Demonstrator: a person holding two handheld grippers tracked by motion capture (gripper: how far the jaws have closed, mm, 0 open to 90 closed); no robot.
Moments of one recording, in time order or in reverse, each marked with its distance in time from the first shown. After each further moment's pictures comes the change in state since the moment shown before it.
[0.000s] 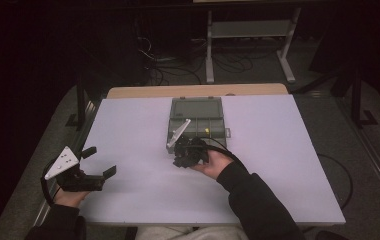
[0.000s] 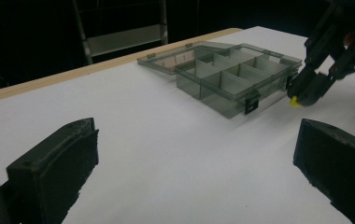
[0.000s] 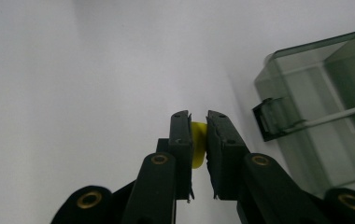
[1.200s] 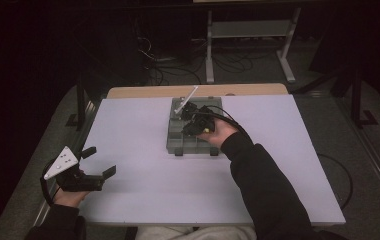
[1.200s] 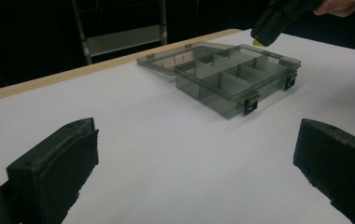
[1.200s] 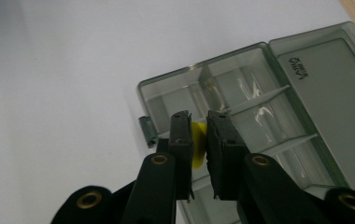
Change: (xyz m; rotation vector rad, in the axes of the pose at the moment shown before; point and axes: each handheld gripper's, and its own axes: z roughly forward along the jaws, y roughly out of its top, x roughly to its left) left arm 0.001 0.000 -0.001 -0.002 -0.004 -0.007; right arm -0.069 0.027 -0.037 0.015 -0.126 0.061
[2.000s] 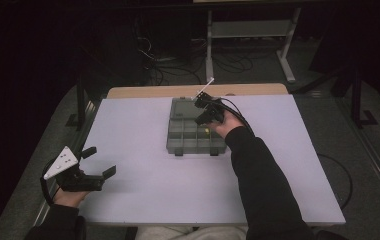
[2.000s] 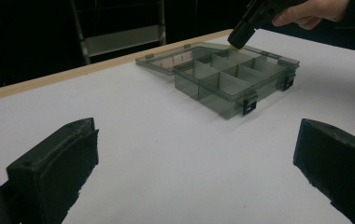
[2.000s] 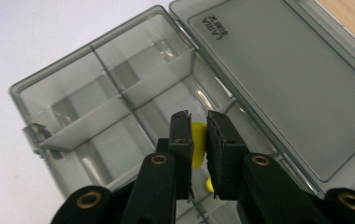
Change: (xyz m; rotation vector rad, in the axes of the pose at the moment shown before) left arm 0.000 0.000 0.000 -0.002 -0.006 -0.002; right arm -0.065 -0.025 0.025 0.008 -0.066 0.226
